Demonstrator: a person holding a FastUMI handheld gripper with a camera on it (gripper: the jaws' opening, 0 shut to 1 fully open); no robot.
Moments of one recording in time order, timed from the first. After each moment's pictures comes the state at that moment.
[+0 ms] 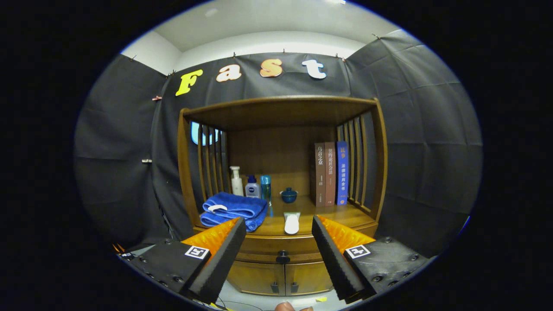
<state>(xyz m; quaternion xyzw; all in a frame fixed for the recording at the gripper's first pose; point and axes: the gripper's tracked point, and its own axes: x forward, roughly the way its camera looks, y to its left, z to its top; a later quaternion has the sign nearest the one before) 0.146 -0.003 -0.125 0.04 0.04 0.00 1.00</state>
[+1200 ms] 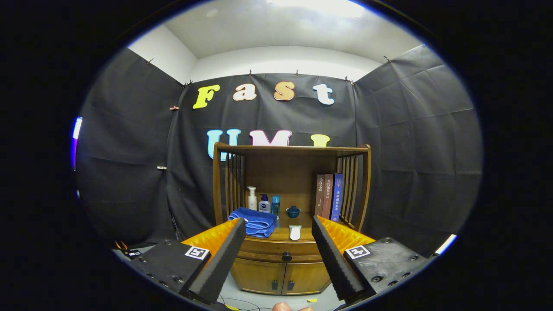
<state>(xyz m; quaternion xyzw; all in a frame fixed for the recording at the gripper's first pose) 0.031 0.027 -0.035 0.01 0.00 0.02 1.00</state>
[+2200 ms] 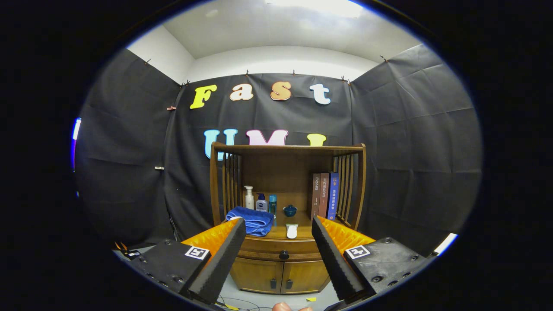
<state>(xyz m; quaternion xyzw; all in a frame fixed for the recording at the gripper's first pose) 0.022 0.023 -0.036 0.00 0.00 0.01 1.00</state>
